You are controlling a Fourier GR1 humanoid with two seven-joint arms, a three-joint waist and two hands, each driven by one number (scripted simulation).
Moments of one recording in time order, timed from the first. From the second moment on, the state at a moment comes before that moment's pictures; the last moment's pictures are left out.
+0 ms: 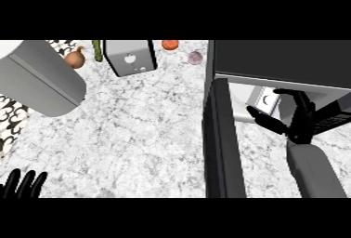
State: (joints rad) left arm 0.66 0.19 -0.13 -2.26 0.19 -0.15 -0.31; right arm -0.36 -0.20 -0.12 -0.99 0.11 -0.52 -0.97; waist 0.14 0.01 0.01
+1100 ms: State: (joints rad) left arm 0.56 0.16 -0.20 -2.23 0.09 -0.12 -0.27; right arm -0.86 -0.22 -0.14 -0.46 0.19 -0.42 -0.53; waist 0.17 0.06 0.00
